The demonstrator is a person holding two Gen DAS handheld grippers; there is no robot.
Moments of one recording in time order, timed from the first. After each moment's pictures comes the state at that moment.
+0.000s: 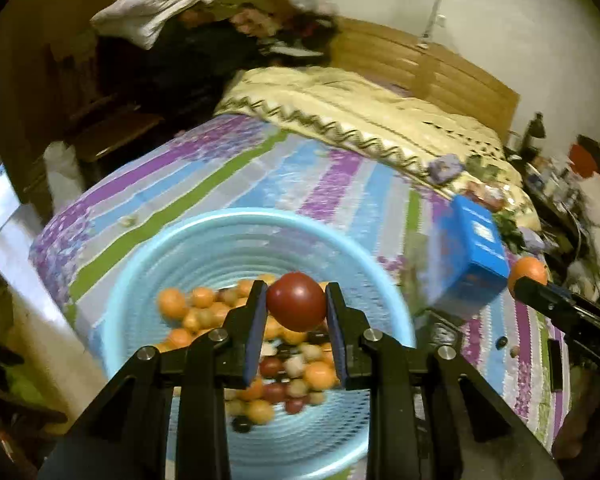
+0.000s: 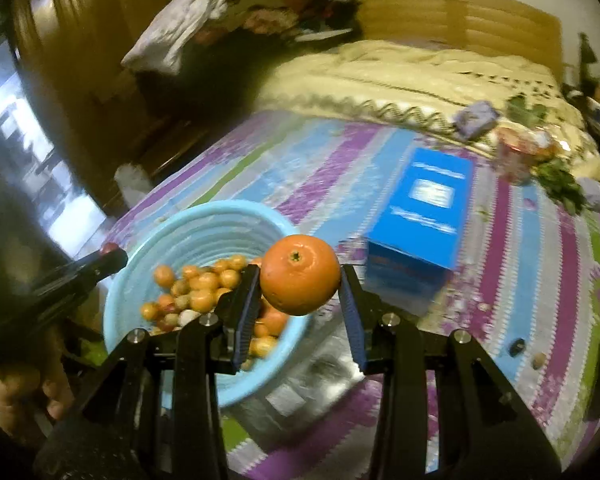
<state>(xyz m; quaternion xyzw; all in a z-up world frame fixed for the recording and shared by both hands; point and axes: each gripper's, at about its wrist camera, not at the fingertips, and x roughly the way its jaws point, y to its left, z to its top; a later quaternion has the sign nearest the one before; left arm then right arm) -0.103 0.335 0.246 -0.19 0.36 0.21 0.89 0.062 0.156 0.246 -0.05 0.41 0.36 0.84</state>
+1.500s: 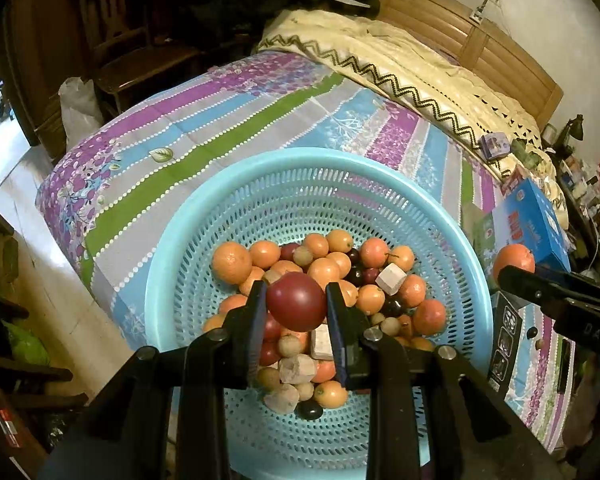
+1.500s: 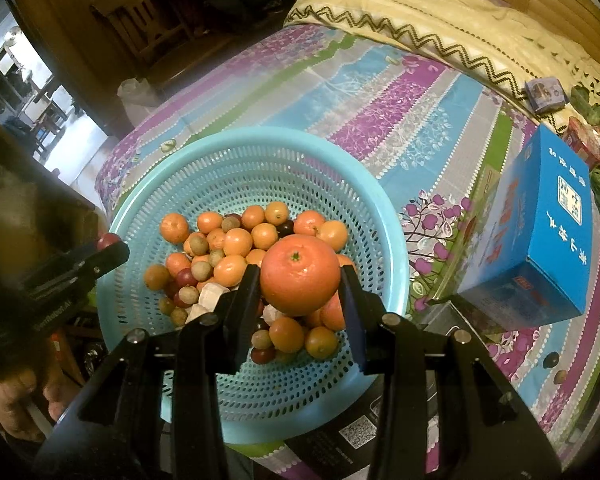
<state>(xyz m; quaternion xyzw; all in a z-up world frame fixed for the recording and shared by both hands) -0.114 0.417 0.187 -0.24 0.45 0.22 0.83 0.068 0.270 0.199 -0.15 0.52 0.37 0.76</state>
